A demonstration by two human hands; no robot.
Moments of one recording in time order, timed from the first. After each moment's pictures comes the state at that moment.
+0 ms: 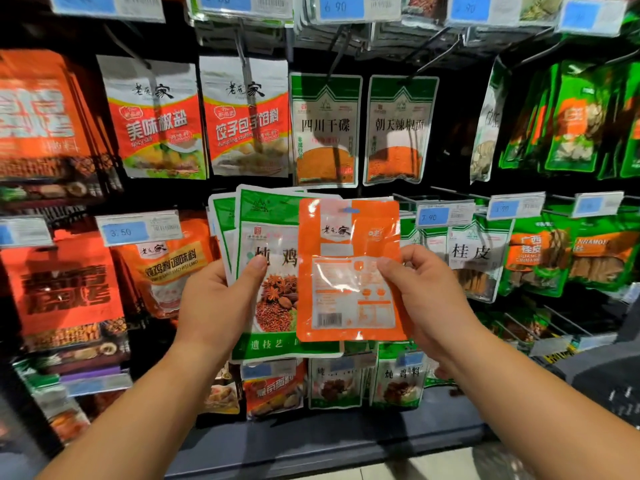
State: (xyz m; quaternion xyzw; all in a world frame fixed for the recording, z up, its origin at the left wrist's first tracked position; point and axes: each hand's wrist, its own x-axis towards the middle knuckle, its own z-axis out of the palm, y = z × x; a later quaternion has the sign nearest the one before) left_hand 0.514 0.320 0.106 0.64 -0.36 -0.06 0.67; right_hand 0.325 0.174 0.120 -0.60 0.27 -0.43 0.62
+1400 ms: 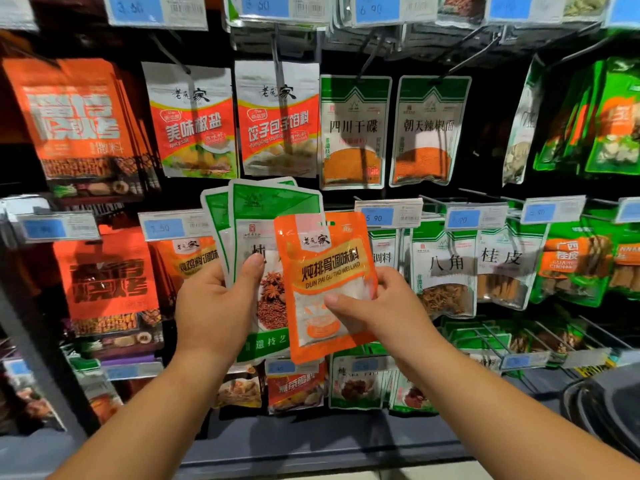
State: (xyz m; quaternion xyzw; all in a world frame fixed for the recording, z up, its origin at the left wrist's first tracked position) left_hand 0.520 0.351 0.108 0.66 -0.31 0.04 0.68; right_hand 0.372 0.198 0.093 -0.70 0.28 -0.33 0.57
